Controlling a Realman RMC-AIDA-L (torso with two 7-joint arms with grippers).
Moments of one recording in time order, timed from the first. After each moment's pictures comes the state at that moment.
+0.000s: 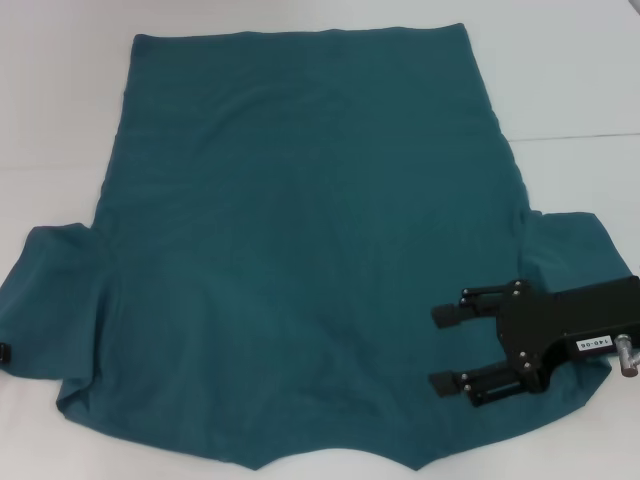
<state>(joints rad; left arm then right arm) -0.60 -2.11 0.46 0.98 2.85 1.24 -2.28 0.55 2.09 -0.70 -0.94 -2.22 -1.78 1.48</state>
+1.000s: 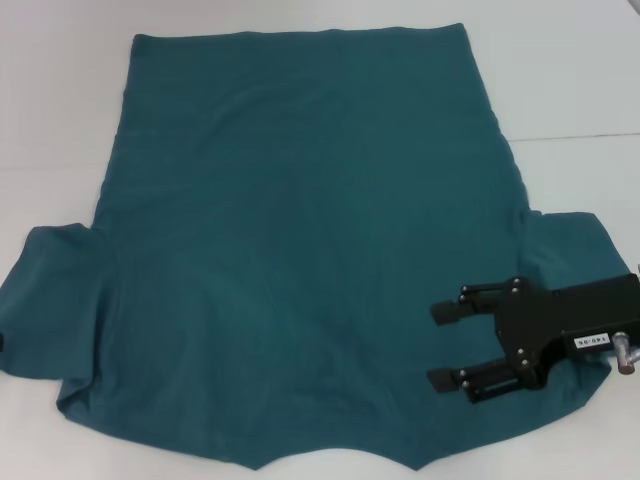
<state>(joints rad) -0.60 -2.13 0.47 1.04 2.84 1.27 -2.28 0.56 2.09 -0.70 -0.93 -2.22 -1.77 1.48</state>
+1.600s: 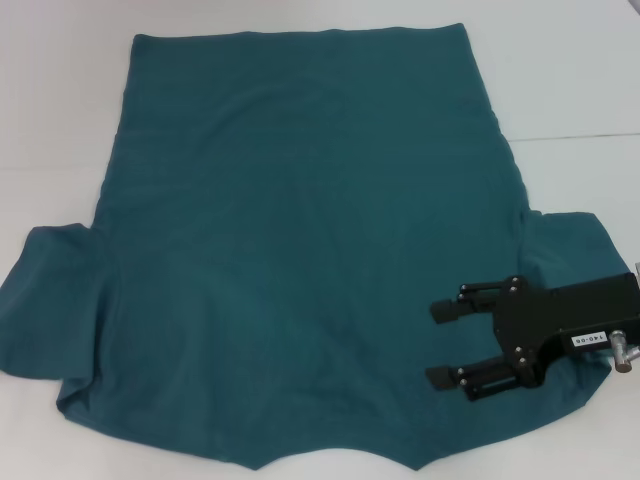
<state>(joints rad) -0.57 -2.14 0.47 1.11 2.85 1.28 -2.29 0.56 2.09 -0.70 -0.92 -2.22 -1.76 1.48</state>
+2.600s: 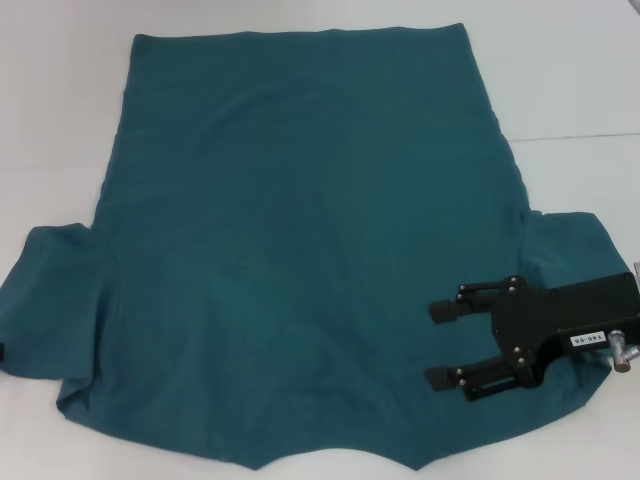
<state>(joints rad) -0.57 -2.13 0.48 1.06 2.86 1.23 -2.28 0.56 2.09 -0.70 -0.92 -2.22 -1.76 1.48</state>
